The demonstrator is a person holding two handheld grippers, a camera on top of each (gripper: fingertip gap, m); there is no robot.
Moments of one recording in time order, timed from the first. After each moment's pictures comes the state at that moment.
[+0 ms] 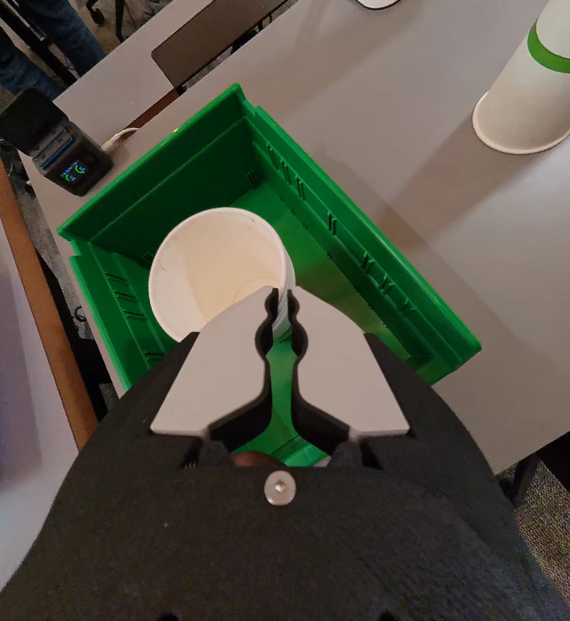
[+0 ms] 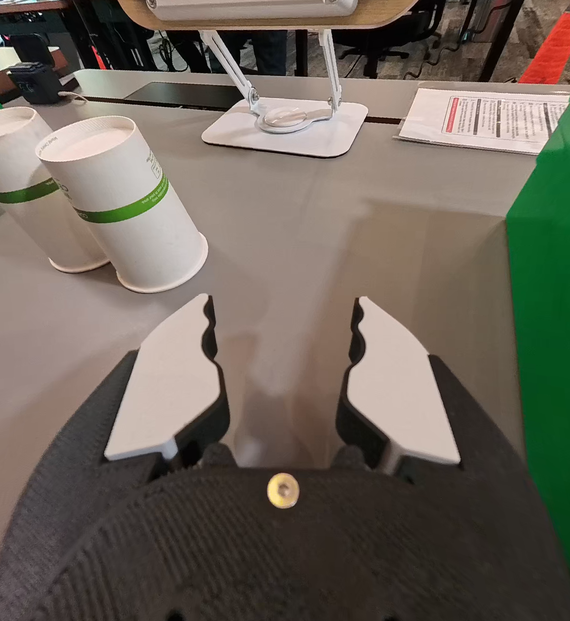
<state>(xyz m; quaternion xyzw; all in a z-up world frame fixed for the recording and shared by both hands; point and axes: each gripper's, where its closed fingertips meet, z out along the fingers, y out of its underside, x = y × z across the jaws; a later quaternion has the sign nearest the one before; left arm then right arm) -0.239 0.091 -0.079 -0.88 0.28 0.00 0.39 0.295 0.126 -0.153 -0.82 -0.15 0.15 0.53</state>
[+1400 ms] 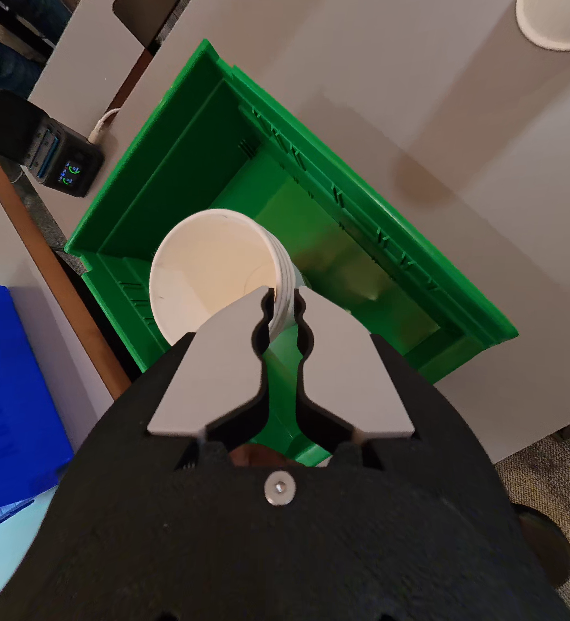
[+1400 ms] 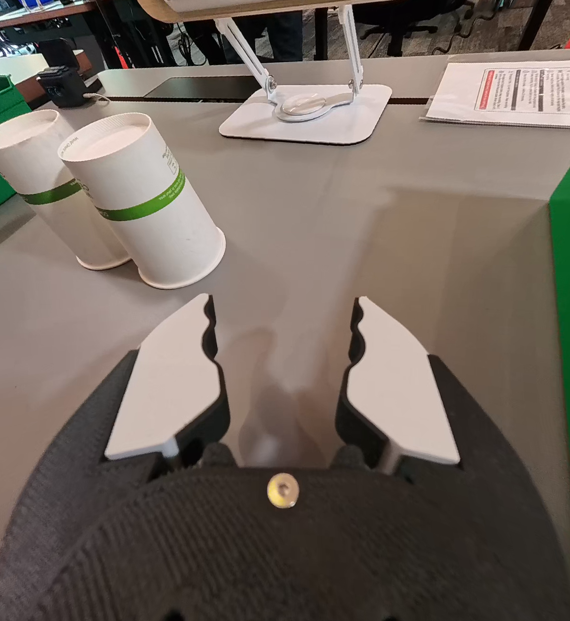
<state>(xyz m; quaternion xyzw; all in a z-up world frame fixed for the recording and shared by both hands) -0.240 0.098 -0.088 -0.88 0.35 0.06 0.31 0.285 0.123 -0.157 -0.83 -0.15 0.18 0.51</state>
